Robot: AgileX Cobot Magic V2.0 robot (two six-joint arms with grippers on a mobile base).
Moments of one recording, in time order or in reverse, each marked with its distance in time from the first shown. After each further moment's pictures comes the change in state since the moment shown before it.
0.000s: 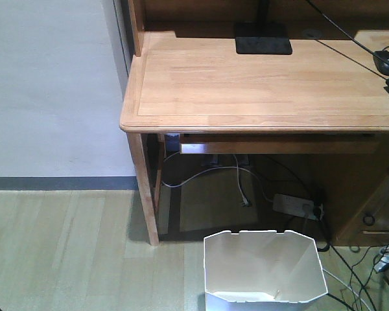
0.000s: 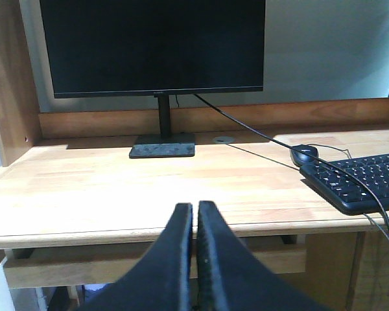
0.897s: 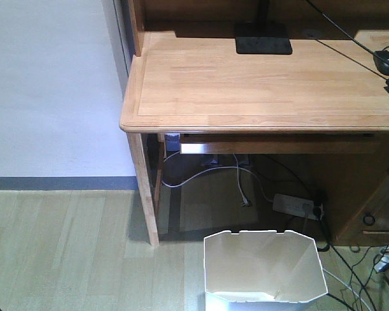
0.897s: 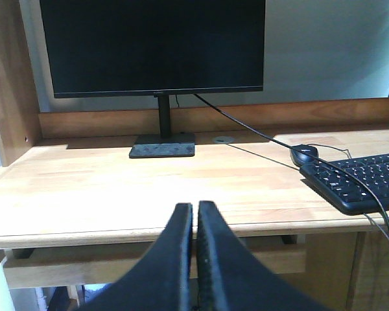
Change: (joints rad) left arm 0.000 0.000 0.000 0.000 0.000 0.000; right arm 0.000 0.000 0.000 0.000 -0.007 -0.007
